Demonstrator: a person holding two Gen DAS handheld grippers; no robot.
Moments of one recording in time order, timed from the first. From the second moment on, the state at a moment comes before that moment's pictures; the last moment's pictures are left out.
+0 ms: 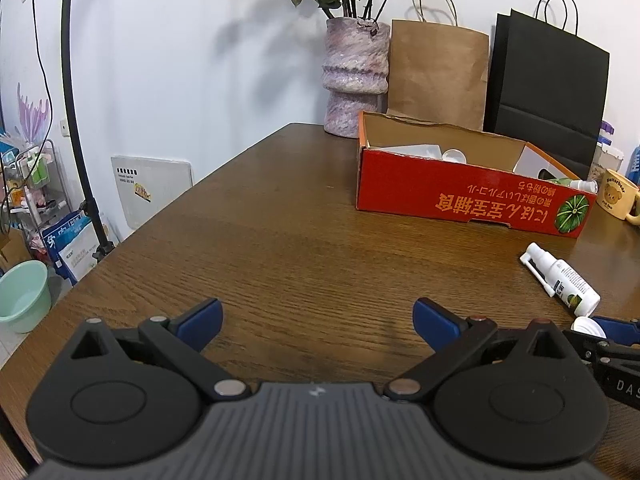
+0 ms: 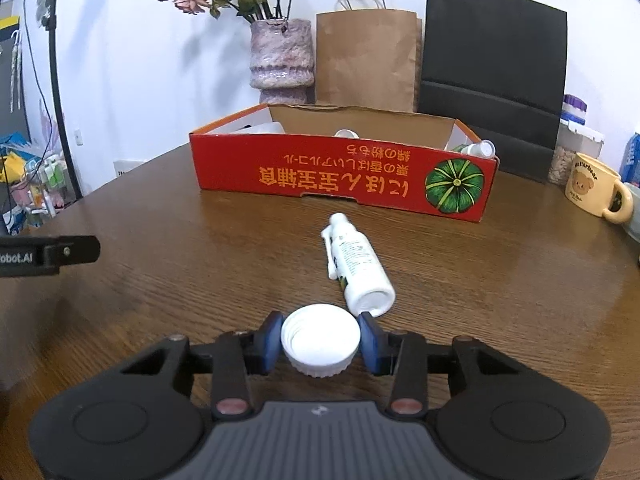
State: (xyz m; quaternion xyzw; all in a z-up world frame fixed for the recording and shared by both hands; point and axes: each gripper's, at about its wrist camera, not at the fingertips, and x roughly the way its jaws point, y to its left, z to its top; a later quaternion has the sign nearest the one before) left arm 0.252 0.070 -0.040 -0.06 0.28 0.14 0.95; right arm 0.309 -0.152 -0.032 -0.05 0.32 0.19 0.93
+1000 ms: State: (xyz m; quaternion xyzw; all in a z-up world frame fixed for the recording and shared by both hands) left arm 0.278 -0.029 -0.036 0.04 0.30 0.04 0.95; right arm 0.312 -0.242 -0.010 0.01 0.25 0.17 0.95
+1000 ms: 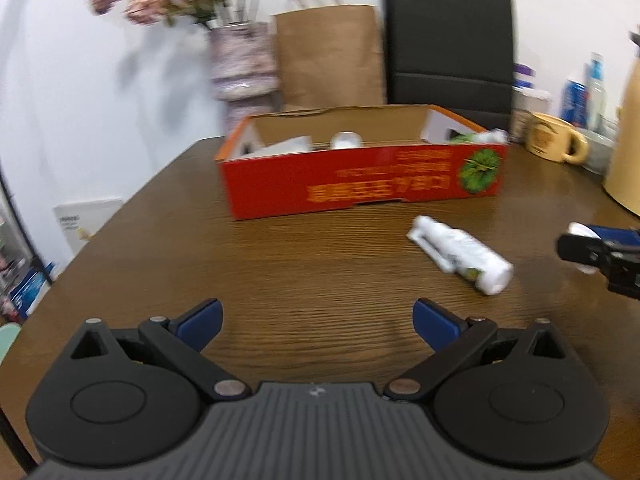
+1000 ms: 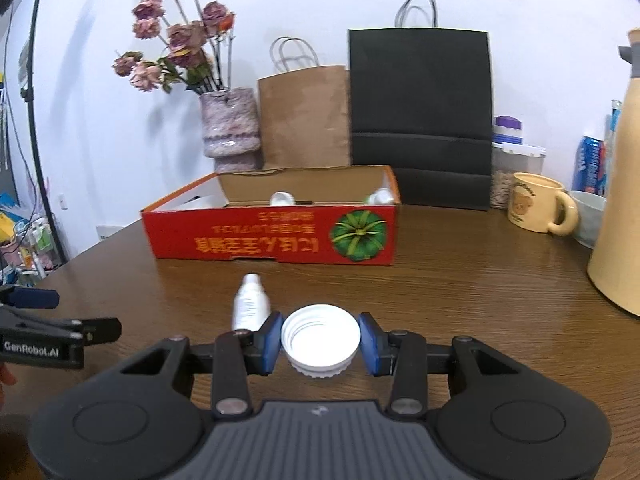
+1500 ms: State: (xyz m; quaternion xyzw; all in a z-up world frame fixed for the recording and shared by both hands) left arm 0.322 -0.109 -0.047 0.05 0.32 0.00 0.95; right arm 0.339 -0.294 -0.014 0.01 0.26 0.15 0.95
